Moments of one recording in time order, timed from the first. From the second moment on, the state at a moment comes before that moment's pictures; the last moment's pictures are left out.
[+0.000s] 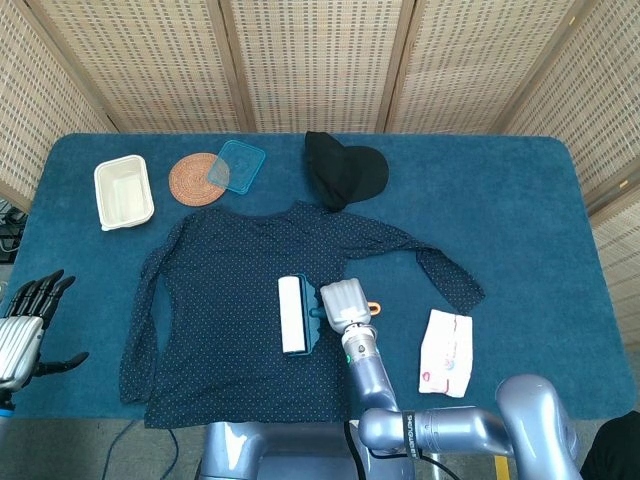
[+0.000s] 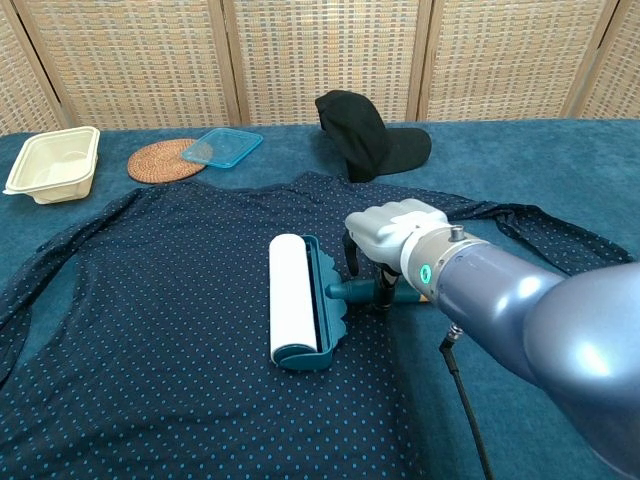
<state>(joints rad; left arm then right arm) -0.13 -1.01 -0.02 -1.77 1.48 1.38 -0.02 0.98 -1.93 0.28 -1.48 -0.49 1.21 -1.08</state>
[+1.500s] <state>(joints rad) -0.18 -0.99 -0.03 -1.73 1.42 1.28 -0.13 1.34 -2.03 0.43 -1.42 -0.28 1.33 -1.59</state>
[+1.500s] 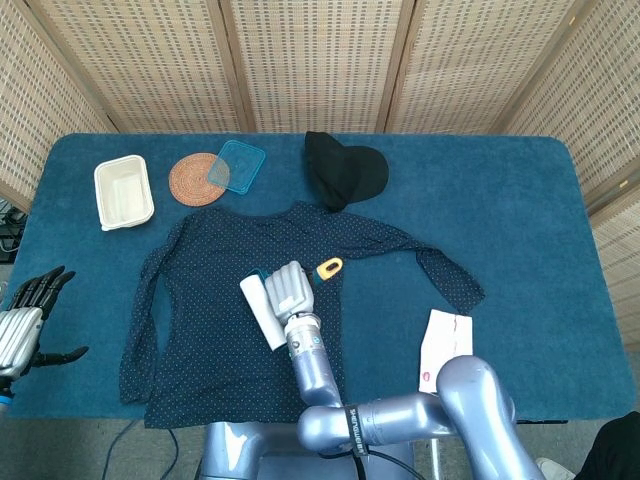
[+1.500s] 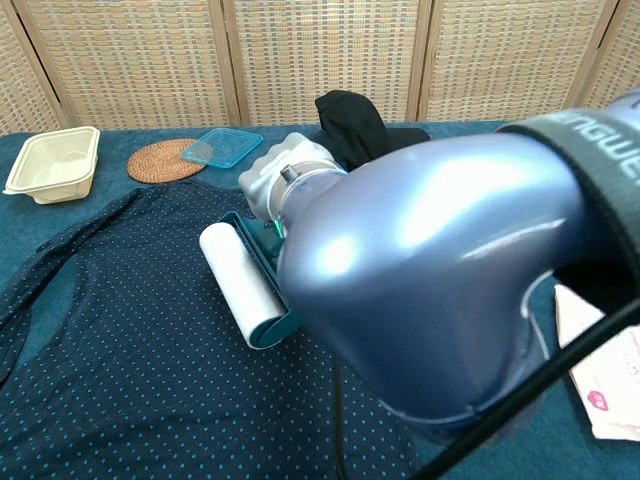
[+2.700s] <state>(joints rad) -0.18 -1.02 -0.03 -1.75 1.39 1.28 -0.06 1.20 -1.94 0.23 -1.25 -0.39 1.31 -1.59</state>
